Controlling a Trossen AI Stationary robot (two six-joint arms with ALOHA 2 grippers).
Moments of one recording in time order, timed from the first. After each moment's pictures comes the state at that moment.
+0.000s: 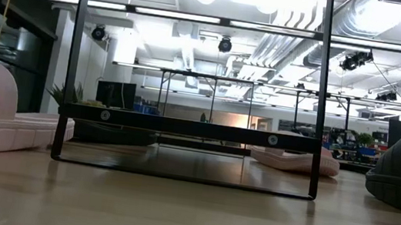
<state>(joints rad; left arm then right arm) -0.12 0.92 1.60 -0.80 -0.62 -0.47 0.16 1.19 1.90 -1.27 0.34 0.54</state>
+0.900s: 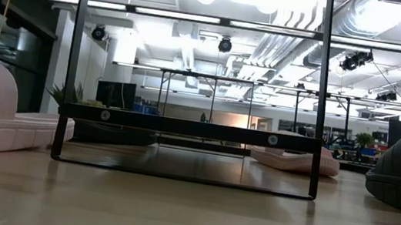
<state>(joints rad) -0.12 0.91 1.60 -0.84 -0.65 -0.42 0.55 1.55 1.95 -1.49 0.28 1.03</state>
